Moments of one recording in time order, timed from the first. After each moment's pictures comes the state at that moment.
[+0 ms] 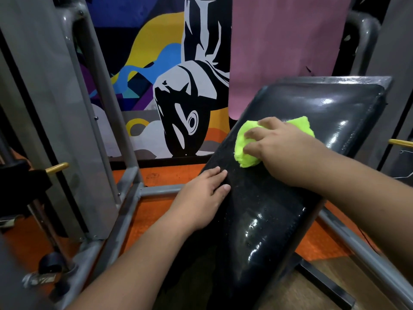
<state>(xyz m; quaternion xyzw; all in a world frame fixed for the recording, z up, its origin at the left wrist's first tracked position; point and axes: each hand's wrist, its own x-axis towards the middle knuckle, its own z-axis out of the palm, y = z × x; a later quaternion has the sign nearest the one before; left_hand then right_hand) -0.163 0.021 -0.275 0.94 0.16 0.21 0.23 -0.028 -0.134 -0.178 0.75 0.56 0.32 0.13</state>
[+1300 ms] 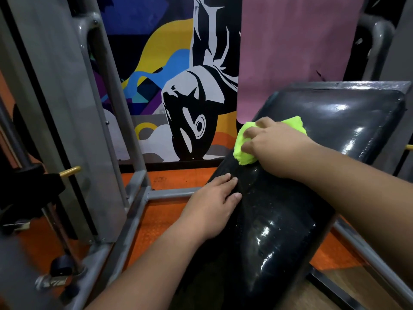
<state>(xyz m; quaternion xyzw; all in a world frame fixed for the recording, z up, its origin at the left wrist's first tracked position) -0.160 0.026 -0.281 0.94 0.17 0.20 0.23 -0.022 -0.090 -0.165 0.76 0.55 0.29 0.18</state>
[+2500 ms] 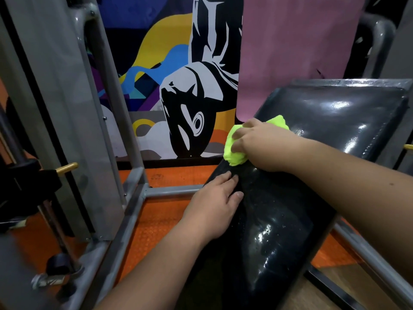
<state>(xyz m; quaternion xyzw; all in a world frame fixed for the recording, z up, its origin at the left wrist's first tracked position) -0.162 0.022 -0.282 0.94 0.16 0.21 0.21 -0.017 -0.057 -0.169 0.74 0.58 0.28 0.19</state>
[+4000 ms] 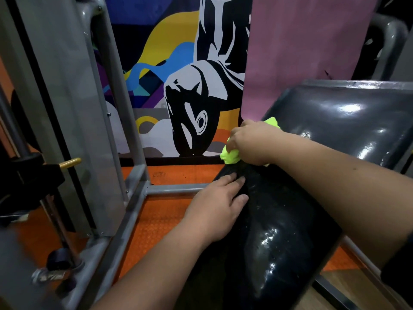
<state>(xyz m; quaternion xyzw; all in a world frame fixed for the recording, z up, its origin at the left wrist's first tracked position) -0.169 0.025 -0.279 0.95 0.15 0.19 0.20 -0.016 -0.016 -0.169 0.76 0.57 0.23 0.22</state>
